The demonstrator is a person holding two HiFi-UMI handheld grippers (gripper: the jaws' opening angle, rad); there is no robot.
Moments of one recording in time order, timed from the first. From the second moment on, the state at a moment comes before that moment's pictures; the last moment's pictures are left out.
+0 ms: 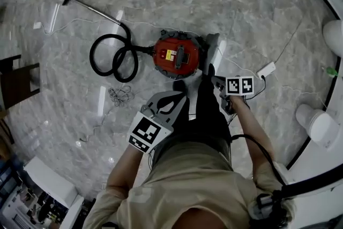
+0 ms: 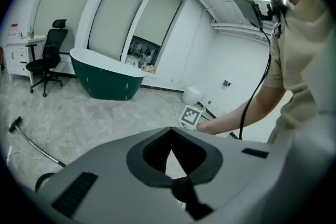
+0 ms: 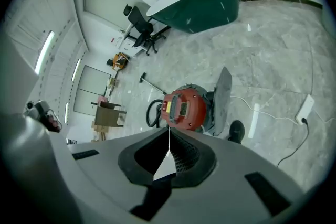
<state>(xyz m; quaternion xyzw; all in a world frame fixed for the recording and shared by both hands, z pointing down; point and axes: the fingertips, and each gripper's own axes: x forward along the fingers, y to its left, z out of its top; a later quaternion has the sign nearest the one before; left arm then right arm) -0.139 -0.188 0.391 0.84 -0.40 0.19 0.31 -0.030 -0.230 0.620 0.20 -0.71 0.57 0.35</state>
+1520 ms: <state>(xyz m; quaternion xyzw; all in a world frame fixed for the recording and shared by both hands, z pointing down) -0.108 -0.176 0.626 0.76 -0.40 0.20 0.47 -0.015 -0.308 0.899 0.26 -0.67 0.47 0.52</state>
